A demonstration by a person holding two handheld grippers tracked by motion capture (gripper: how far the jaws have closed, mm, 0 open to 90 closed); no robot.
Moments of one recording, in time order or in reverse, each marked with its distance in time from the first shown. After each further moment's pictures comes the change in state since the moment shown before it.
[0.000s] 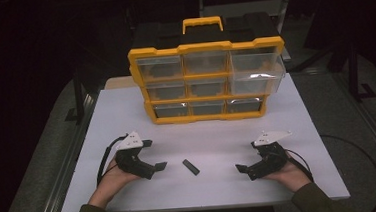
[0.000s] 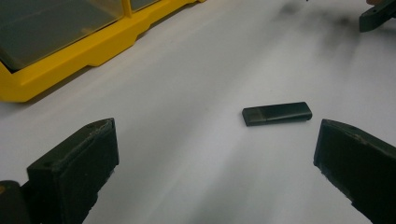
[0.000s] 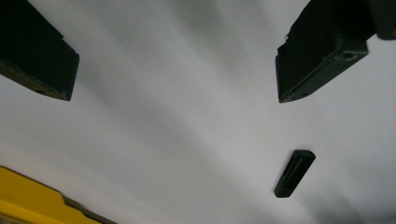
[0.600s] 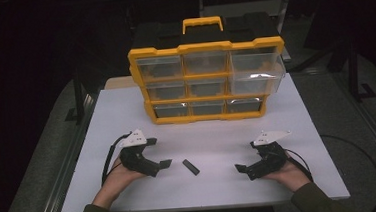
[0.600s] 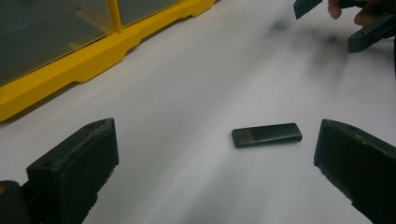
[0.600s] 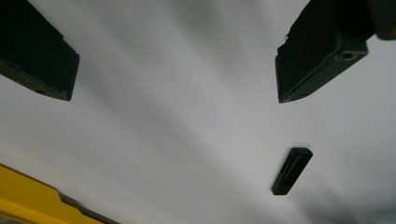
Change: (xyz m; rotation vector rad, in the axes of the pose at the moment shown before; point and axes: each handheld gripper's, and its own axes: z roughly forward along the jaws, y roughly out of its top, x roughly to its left) left arm -0.005 0.009 0.009 -0.031 -0.024 -0.018; right arm 0.000 0.001 0.001 -0.006 0.009 -0.004
